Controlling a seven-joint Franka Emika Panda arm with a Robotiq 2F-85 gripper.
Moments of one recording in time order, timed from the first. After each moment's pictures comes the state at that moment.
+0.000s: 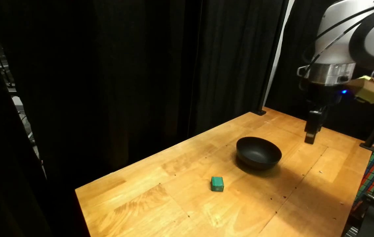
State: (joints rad) arm 0.03 -0.19 0.02 -2.59 -0.10 2.29 -0.08
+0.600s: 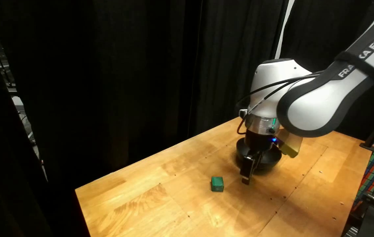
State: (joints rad) arm 0.17 0.32 0.15 -2.35 -0.04 2.63 0.05
